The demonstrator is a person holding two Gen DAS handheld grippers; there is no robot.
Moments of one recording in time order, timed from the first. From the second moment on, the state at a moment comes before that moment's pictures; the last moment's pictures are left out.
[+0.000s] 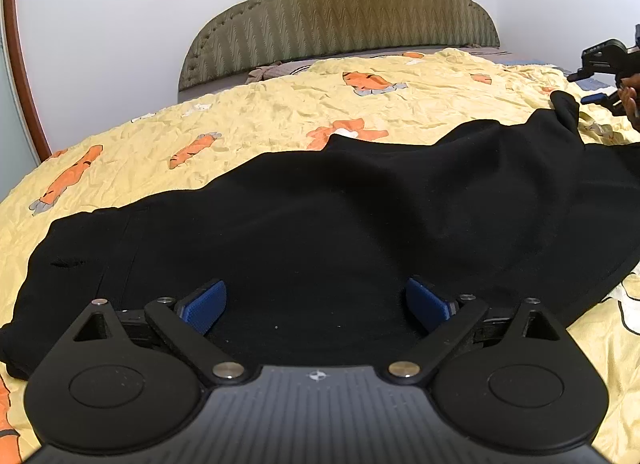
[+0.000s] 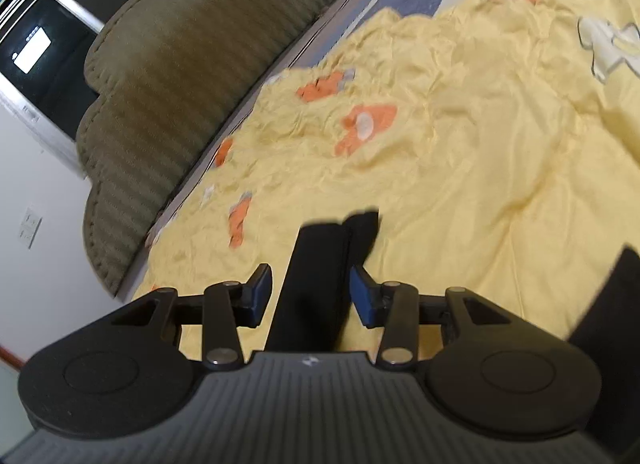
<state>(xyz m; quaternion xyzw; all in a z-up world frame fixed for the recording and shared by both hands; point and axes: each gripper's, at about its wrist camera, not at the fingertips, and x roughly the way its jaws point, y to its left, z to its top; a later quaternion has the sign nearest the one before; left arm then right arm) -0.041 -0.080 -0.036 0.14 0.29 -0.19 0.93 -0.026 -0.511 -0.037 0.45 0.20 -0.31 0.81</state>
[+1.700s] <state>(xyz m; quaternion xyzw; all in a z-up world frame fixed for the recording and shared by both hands) -0.041 -0.081 -0.036 0.14 0.29 -0.20 0.93 -0.251 -0.476 0.015 0.49 0.14 -0.40 0.77</state>
